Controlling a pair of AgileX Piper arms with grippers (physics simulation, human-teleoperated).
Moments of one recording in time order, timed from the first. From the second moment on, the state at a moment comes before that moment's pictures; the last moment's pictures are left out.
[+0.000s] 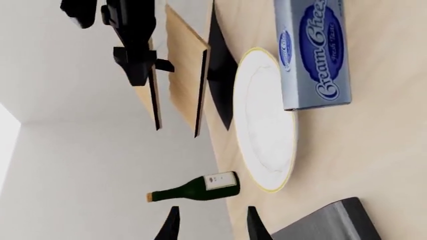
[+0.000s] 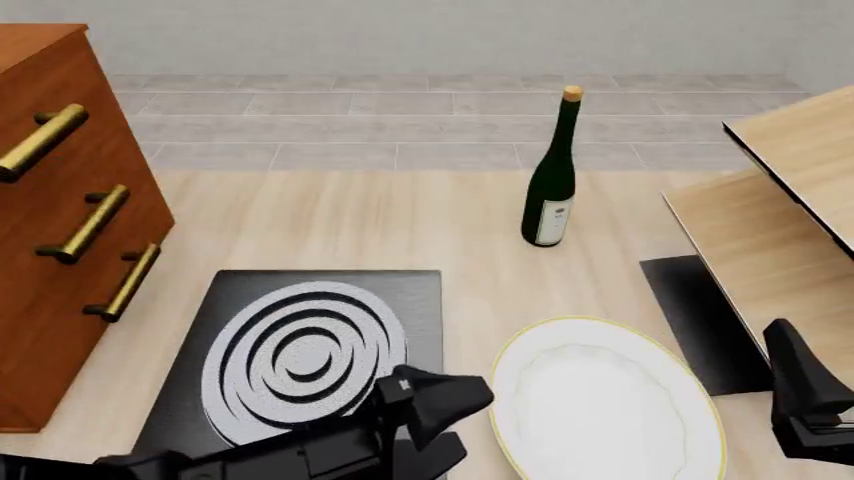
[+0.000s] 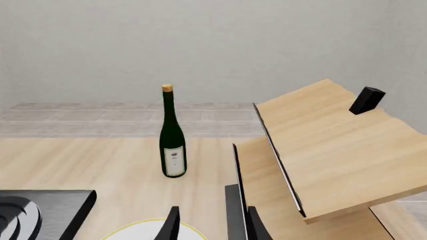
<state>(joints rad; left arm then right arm) -1.13 1.43 -0.34 -0.76 1.55 0.00 0.03 0.00 -0.02 0.00</state>
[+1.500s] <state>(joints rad) -1.24 1.63 -0.48 -0.70 1.54 0.00 0.03 0.00 -0.02 0.00</state>
